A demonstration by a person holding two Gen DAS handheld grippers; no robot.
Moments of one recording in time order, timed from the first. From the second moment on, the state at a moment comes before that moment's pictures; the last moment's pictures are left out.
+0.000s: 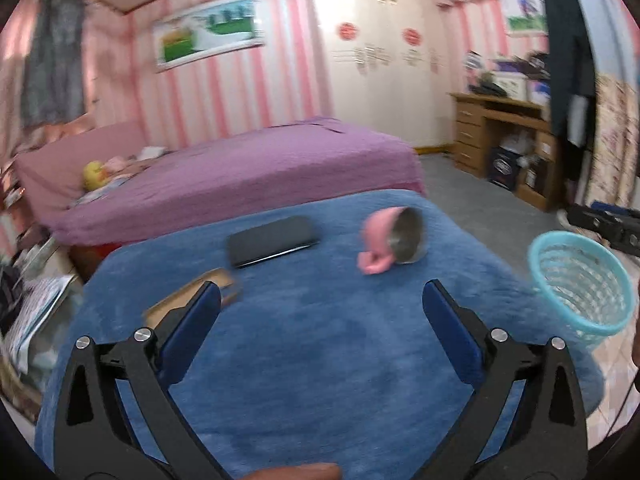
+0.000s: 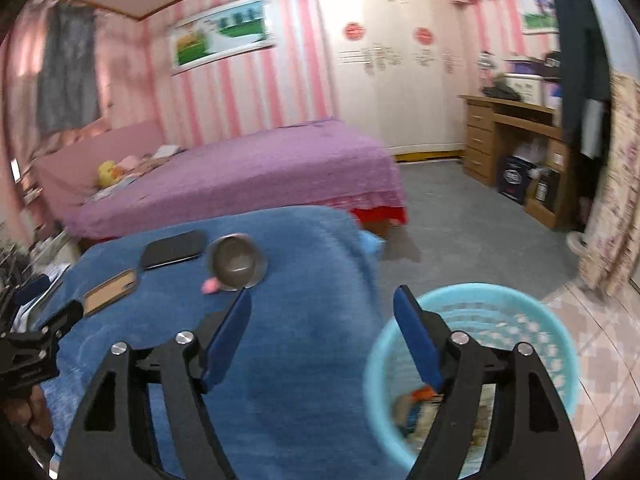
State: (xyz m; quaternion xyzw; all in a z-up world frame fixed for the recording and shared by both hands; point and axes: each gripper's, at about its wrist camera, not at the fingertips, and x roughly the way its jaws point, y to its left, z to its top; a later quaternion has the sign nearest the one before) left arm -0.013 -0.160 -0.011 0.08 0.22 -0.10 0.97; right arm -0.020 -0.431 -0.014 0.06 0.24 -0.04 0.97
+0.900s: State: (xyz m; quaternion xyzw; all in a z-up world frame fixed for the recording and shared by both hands) left arm -0.009 -0.021 -0.033 0.01 0.22 0.00 0.98; right arm -0.003 -0.290 -0.019 -0.02 0.26 0.07 0.96
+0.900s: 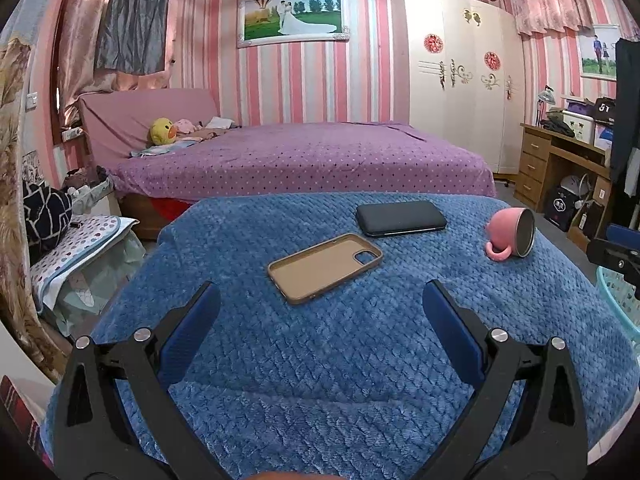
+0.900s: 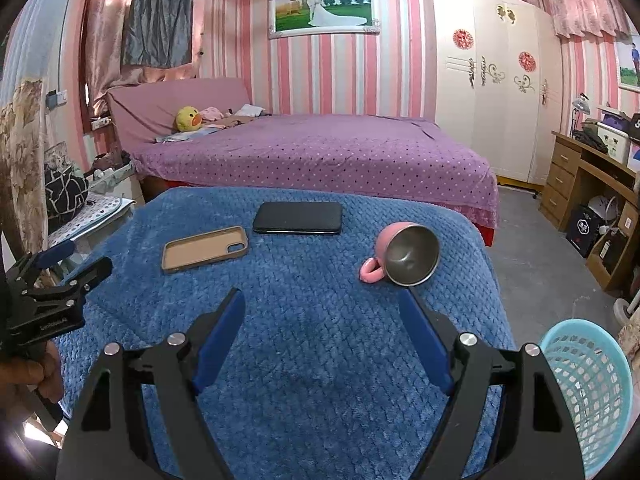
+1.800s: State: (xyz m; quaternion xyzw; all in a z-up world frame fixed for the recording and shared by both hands) left arm -0.010 -0.030 -0.032 0.02 0.22 0.00 0.97; right arm -0.007 -0.317 -0.018 0.00 0.26 0.05 0.96
